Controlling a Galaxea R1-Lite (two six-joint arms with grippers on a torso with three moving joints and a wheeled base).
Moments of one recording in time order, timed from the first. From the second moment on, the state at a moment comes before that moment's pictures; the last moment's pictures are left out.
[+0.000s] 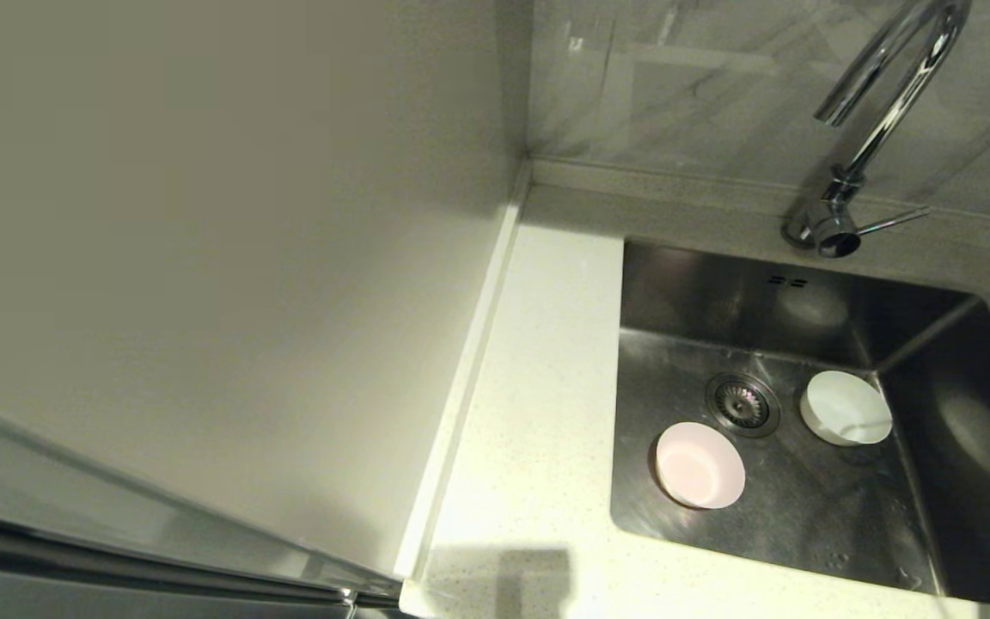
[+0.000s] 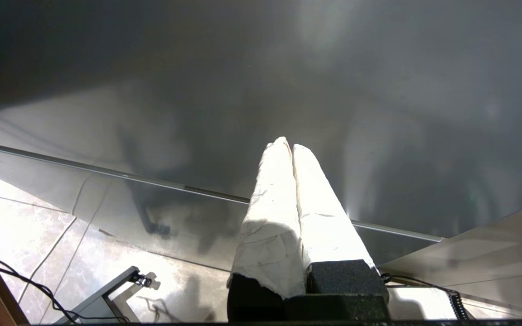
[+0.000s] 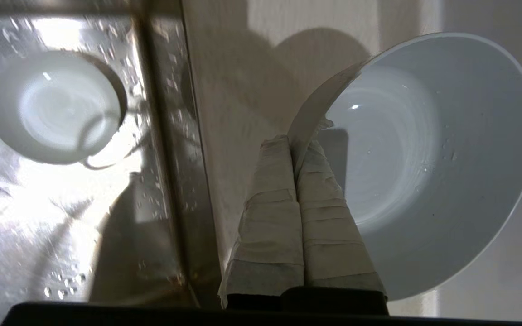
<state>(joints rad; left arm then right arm) 0.00 0.00 0.00 0.00 0.02 -0.02 -0.70 1.74 -1.36 0.18 0.01 -0.27</state>
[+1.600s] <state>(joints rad) 0.00 0.00 0.00 0.00 0.01 -0.02 -0.51 1.66 -1.27 0.12 0.03 -0.19</state>
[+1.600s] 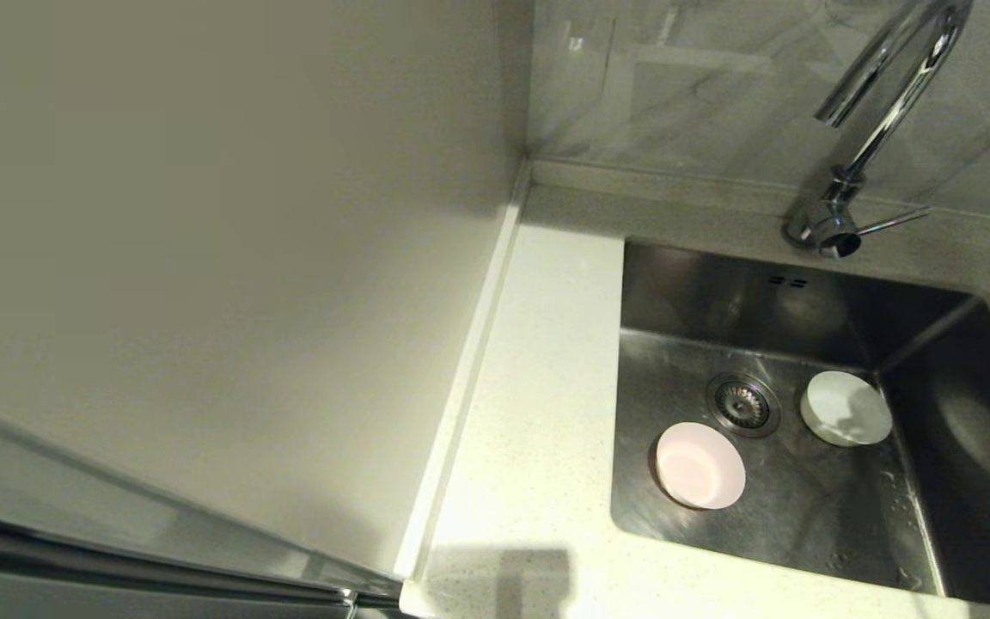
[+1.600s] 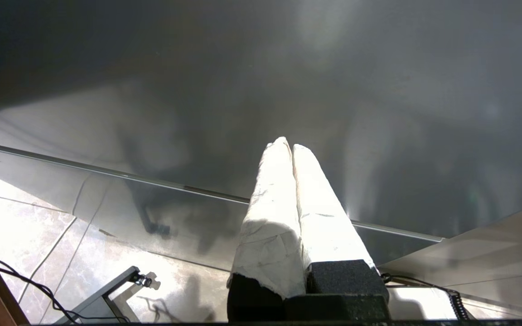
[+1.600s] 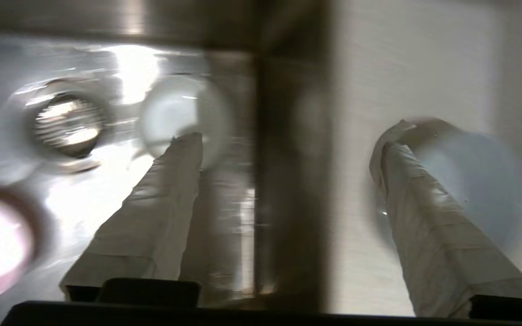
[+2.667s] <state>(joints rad) 0.00 0.00 0.00 0.00 0.02 -0.02 -0.12 1.99 -1.24 -0.02 -0.31 -0.02</state>
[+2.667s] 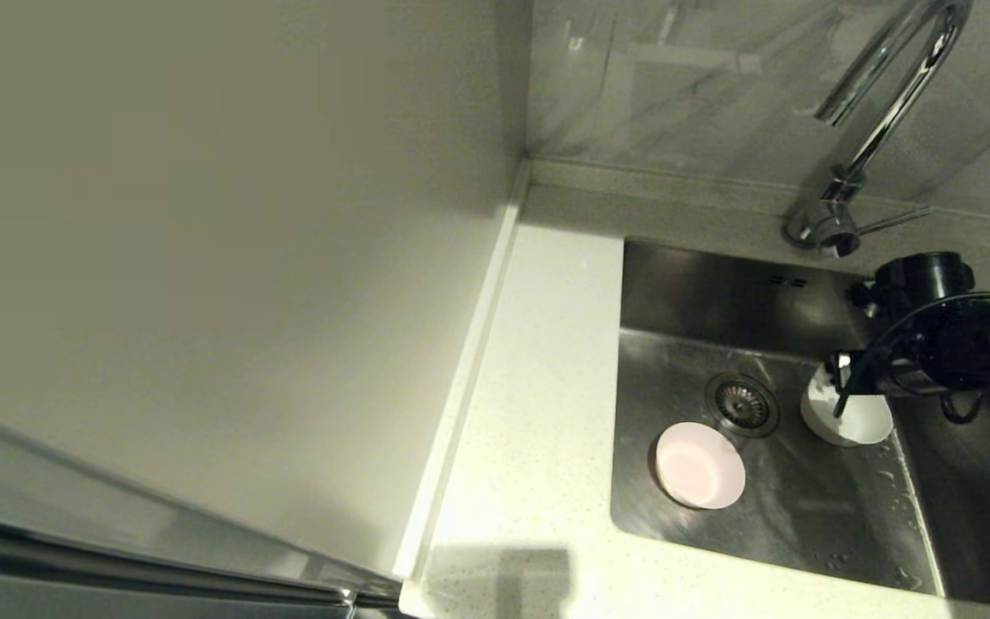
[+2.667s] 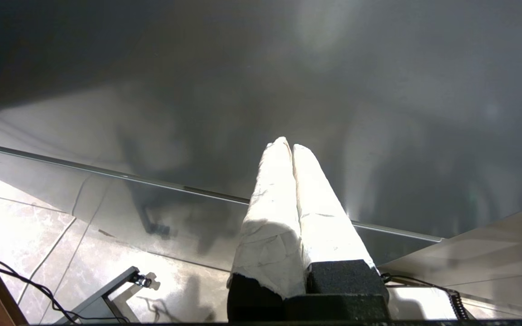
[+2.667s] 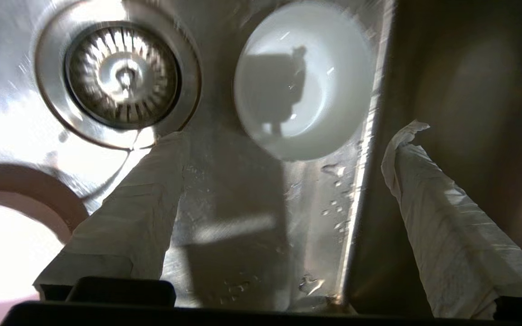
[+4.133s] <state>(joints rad) 0.00 0.00 0.00 0.00 0.02 -0.02 -0.15 2.37 -1.54 -0.01 -0.38 -0.02</state>
